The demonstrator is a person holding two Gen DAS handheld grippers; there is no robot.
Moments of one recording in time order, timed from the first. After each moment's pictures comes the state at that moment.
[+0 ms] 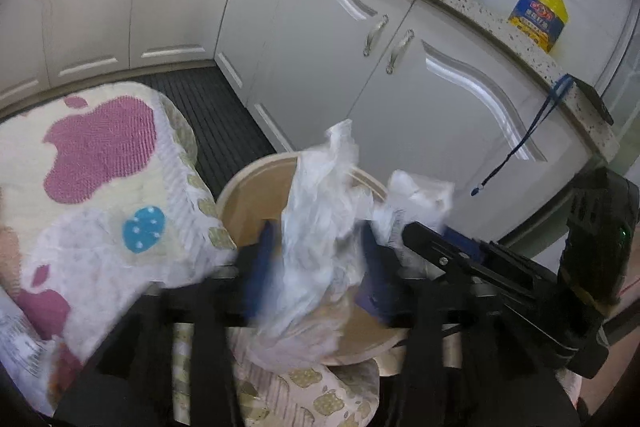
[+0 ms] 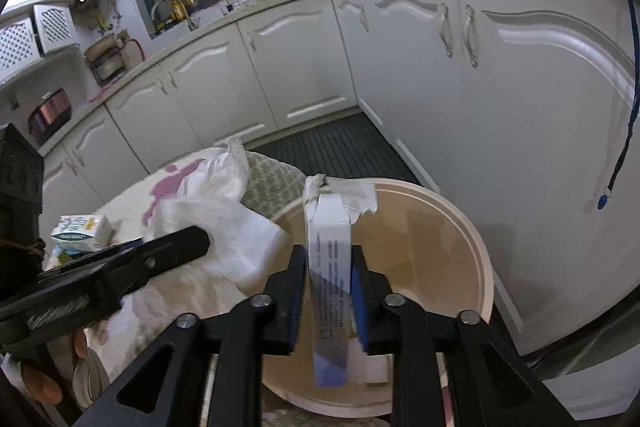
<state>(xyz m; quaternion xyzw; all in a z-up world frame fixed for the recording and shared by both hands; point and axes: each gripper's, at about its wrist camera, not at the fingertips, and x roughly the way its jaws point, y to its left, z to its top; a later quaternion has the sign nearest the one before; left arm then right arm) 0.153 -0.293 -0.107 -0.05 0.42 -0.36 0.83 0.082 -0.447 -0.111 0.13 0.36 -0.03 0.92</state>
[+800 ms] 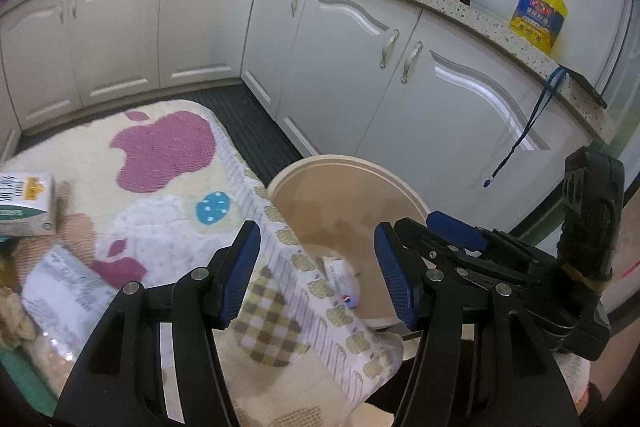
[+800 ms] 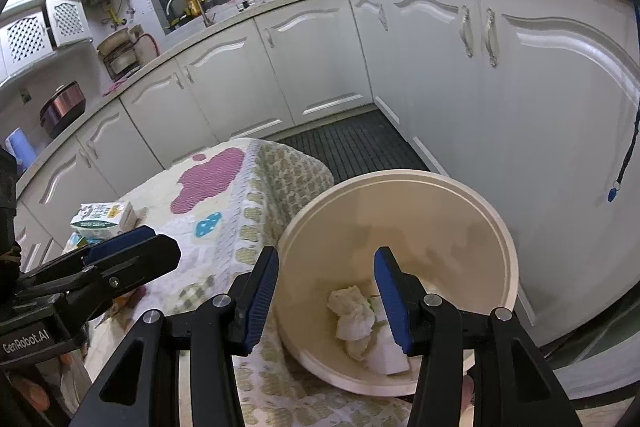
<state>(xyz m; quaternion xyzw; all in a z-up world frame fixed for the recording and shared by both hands) 0.111 -0.246 -0.076 -0.01 0.39 -0.31 0.87 0.069 -0.413 -0.102 0.13 0.36 -0.01 0.92</state>
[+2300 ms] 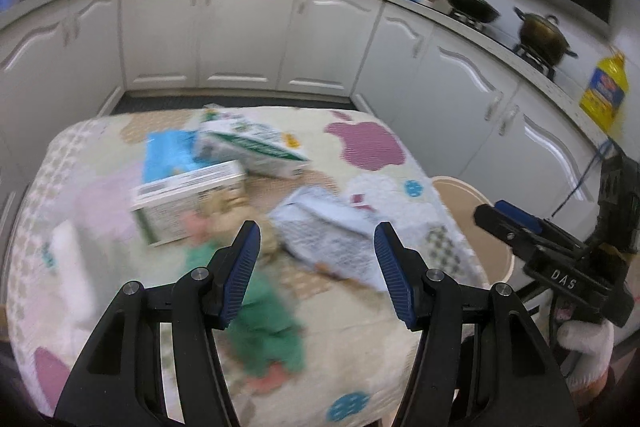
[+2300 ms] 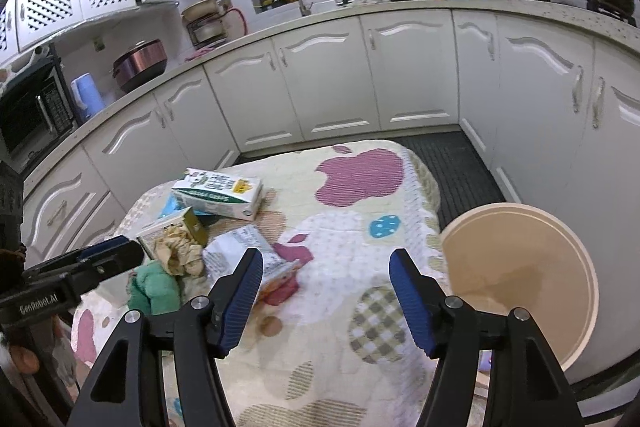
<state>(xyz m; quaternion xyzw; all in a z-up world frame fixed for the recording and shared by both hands) 0.063 -0.027 -0.052 -0.08 0.38 -0.15 0.91 0.070 -0.276 -0.069 0.07 0.34 0.12 0.93</state>
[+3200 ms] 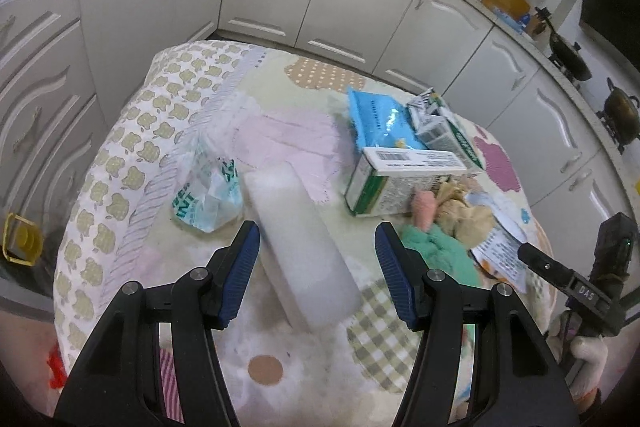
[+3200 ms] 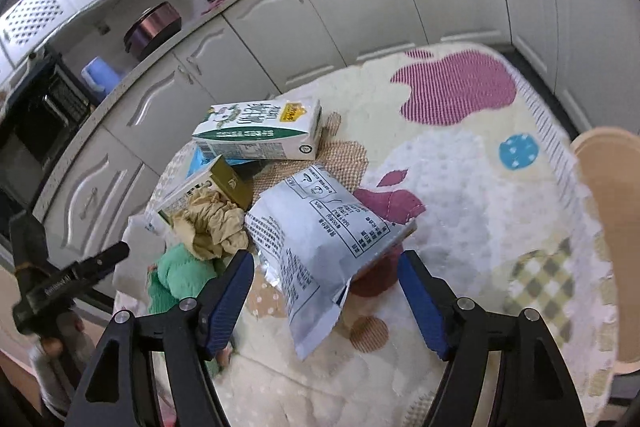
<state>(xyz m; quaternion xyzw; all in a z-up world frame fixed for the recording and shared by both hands) 0.073 0.117 -0.106 -0.17 0.44 -0.01 0.88 0.130 -0.216 -0.140 0.15 0.46 0.20 0.85</state>
